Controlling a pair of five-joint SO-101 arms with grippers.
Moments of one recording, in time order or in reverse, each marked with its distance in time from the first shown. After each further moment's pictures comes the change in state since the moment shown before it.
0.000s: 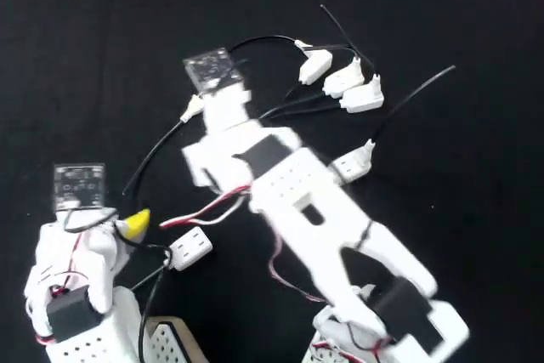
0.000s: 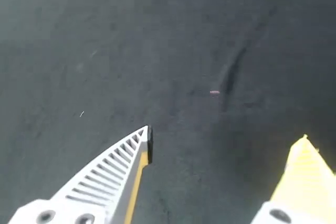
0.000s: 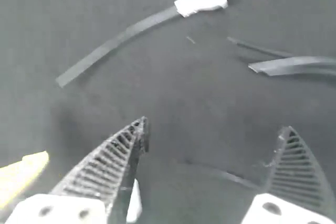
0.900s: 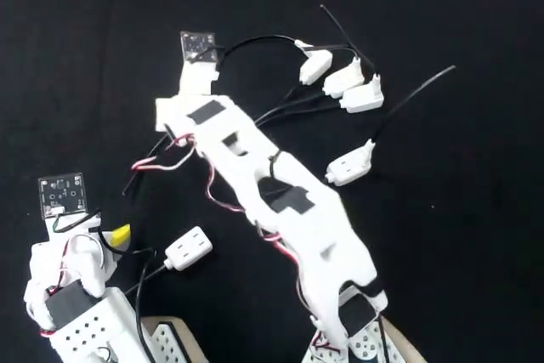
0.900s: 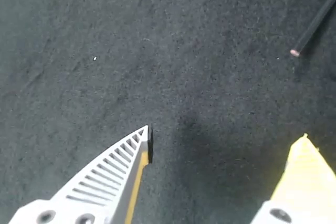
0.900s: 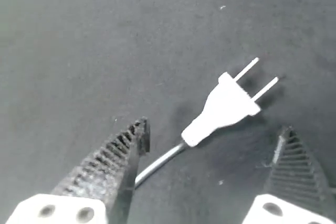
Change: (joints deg) left arm -12.7 0.1 14.4 -9.1 -4.4; right arm 3.8 57.4 -47.8 -11.1 -17.3
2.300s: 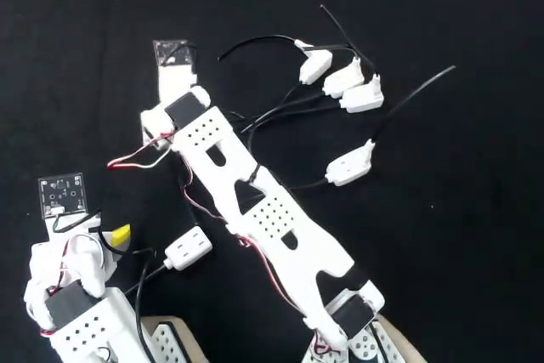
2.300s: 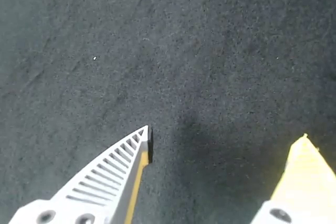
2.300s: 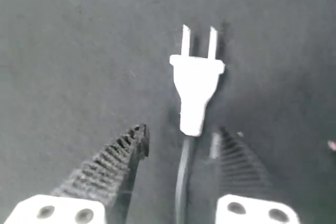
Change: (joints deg) left arm 0.0 0.0 0.0 0.0 0.0; right arm -4.6 34.2 -70.5 46.5 0.8
